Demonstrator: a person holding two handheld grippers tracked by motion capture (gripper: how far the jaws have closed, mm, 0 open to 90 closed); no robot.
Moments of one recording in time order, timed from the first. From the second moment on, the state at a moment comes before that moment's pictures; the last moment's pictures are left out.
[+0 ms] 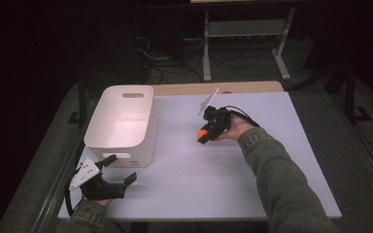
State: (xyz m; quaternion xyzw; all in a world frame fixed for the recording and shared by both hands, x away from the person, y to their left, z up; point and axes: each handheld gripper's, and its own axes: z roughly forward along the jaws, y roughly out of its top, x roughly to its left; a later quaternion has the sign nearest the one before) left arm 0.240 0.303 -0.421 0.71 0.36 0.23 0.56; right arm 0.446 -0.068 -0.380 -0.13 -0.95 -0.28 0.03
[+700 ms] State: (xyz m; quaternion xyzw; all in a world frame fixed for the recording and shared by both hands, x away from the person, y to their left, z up) left arm 0.240 0.302 -0.421 0.71 0.36 0.23 0.57; right arm 0.443 -0.057 -0.360 -0.10 -0.96 -0.27 0.04
